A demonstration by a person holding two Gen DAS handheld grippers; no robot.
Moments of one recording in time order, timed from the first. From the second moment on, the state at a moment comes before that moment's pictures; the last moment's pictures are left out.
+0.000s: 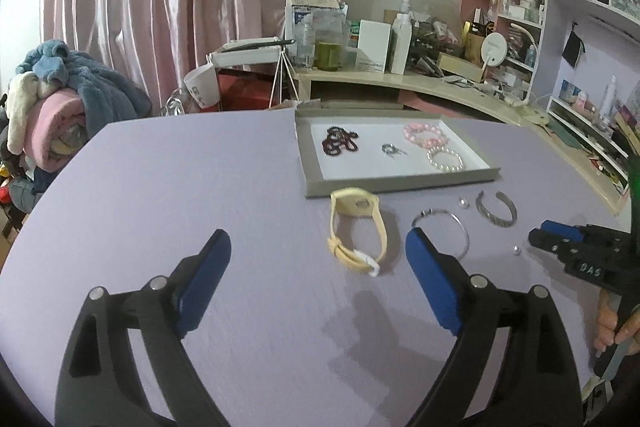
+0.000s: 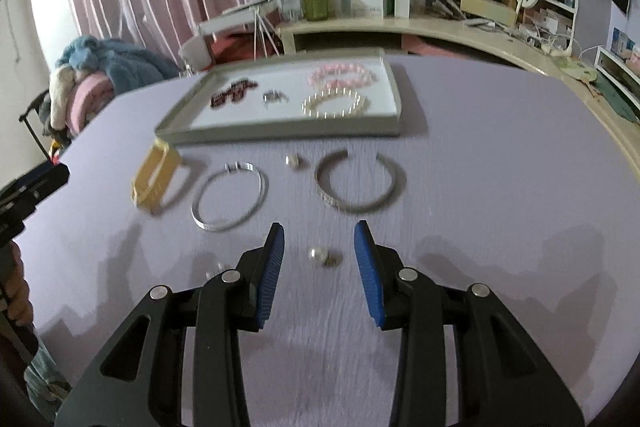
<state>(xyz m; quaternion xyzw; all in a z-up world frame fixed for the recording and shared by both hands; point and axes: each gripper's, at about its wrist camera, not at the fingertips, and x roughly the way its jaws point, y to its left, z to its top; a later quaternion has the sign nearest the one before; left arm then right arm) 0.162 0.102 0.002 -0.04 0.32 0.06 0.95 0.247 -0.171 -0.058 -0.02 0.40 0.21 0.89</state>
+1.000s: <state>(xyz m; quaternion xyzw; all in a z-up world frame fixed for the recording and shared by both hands) 0.149 0.080 -0.015 -0.04 0.33 0.04 0.94 0.256 -0.147 -0.081 -0.08 0.42 0.19 0.88</state>
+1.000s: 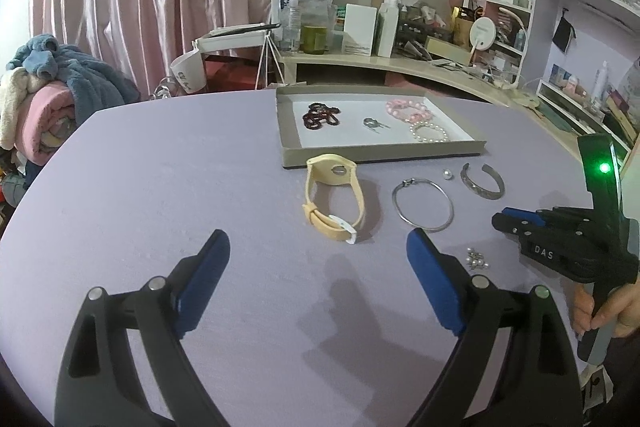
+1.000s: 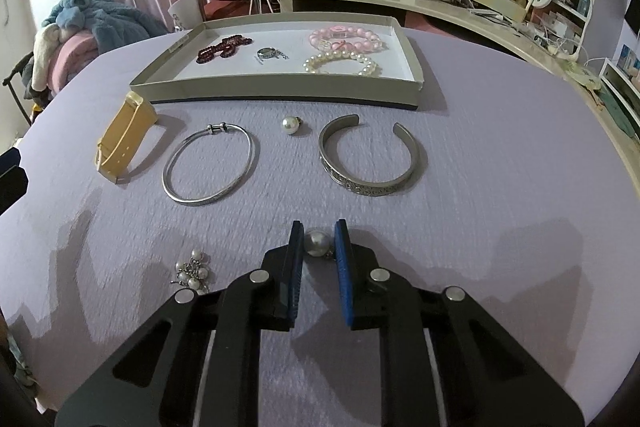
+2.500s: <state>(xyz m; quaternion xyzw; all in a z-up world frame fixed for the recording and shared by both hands) 0.201 -0.034 -0.055 0.00 0.43 -0.05 0.90 0.244 -0.231 -0.030 0.03 0.37 0.18 0.91</state>
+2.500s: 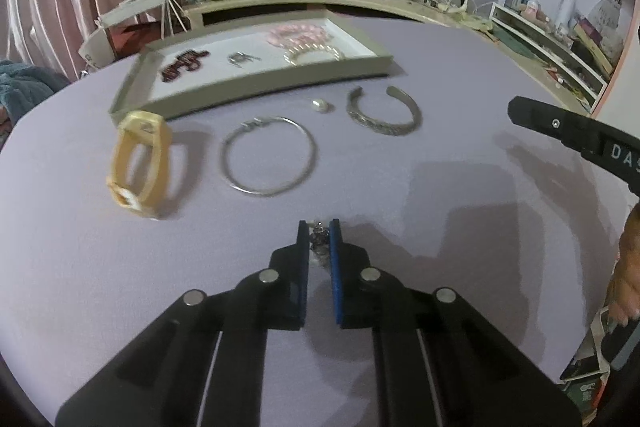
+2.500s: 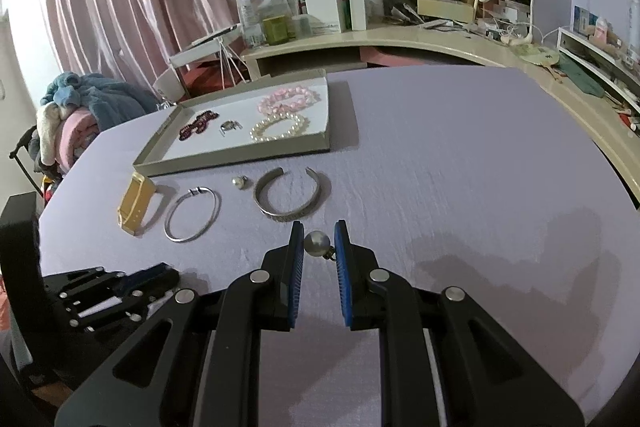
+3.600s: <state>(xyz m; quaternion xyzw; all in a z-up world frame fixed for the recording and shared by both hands) 0.219 0.063 0.061 -0.06 0.34 -0.02 0.94 0.254 -0.198 0.000 0.03 0.33 0.21 0.92</state>
